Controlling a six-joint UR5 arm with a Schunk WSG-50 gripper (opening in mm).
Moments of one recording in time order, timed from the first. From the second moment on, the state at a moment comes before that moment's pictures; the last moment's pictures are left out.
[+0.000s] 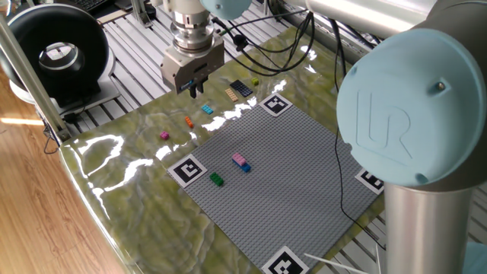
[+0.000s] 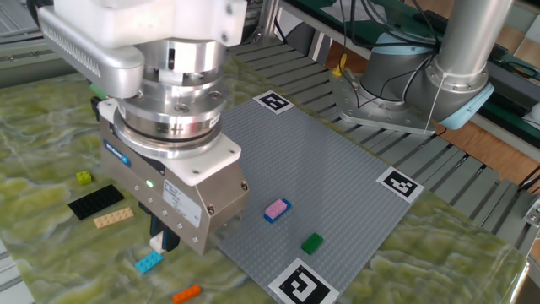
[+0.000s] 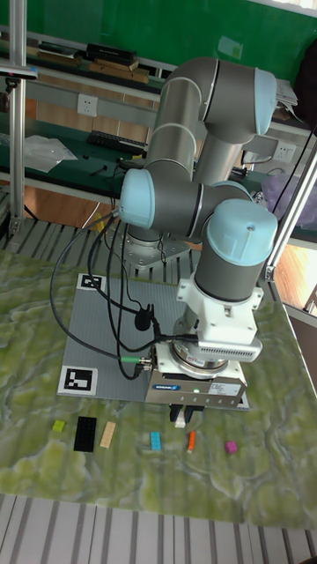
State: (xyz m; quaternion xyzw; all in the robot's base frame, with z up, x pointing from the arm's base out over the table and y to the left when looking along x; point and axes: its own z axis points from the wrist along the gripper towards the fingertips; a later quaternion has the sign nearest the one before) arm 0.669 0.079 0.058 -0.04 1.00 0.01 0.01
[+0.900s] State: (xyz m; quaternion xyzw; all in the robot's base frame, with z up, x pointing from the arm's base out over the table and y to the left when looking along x) arm 0.651 0.082 0.057 -0.04 1.00 0.01 0.02
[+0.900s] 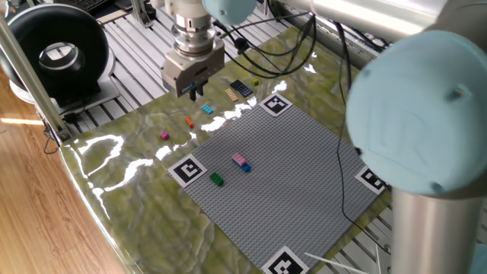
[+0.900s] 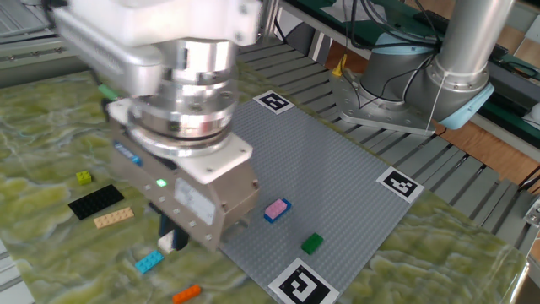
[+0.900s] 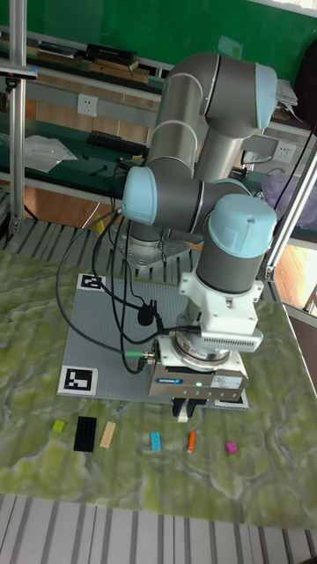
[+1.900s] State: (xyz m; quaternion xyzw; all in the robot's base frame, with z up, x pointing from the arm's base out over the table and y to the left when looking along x) arm 0.608 0.084 0.045 -0.04 1.00 0.03 0.02
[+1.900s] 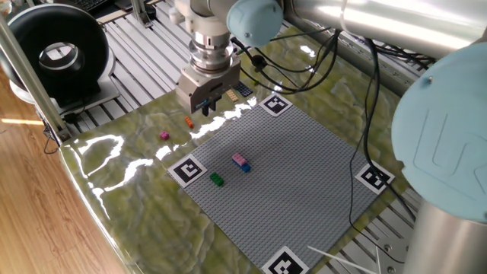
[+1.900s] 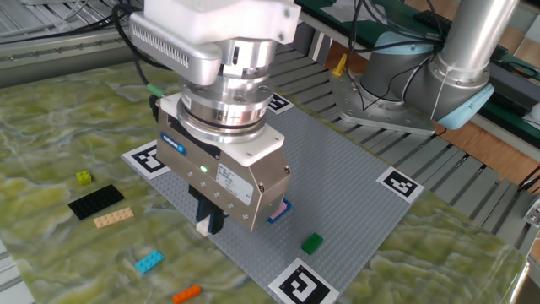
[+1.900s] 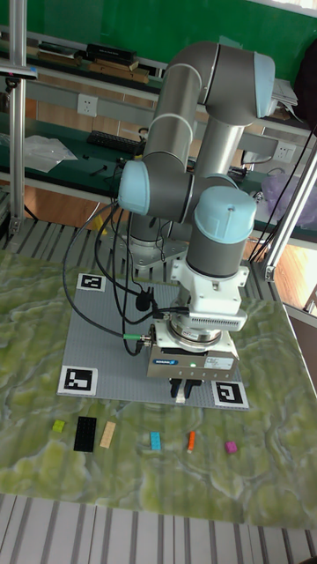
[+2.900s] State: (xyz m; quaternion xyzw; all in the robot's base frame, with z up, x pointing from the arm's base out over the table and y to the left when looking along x) arm 0.580 0.081 0.042 -0.04 1.00 0.02 0.01
